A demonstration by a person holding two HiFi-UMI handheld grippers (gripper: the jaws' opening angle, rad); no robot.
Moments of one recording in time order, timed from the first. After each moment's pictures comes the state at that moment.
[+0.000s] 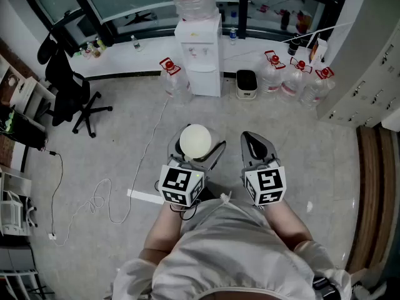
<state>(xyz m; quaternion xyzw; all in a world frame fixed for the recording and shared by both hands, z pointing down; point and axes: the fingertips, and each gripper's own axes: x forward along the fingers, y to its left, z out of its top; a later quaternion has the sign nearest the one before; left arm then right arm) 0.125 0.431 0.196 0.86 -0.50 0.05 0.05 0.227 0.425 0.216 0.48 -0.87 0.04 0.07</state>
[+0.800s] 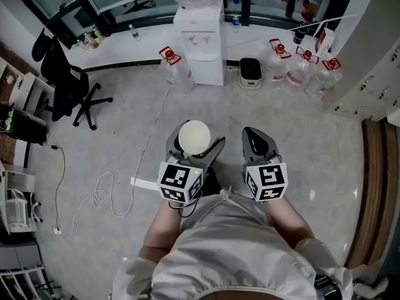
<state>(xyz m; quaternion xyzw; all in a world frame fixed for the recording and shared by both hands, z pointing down) 0.115 0.400 0.220 0.86 -0.50 0.07 0.08 0.223 0.392 0.243 0.49 -0.87 0.08 0.07</state>
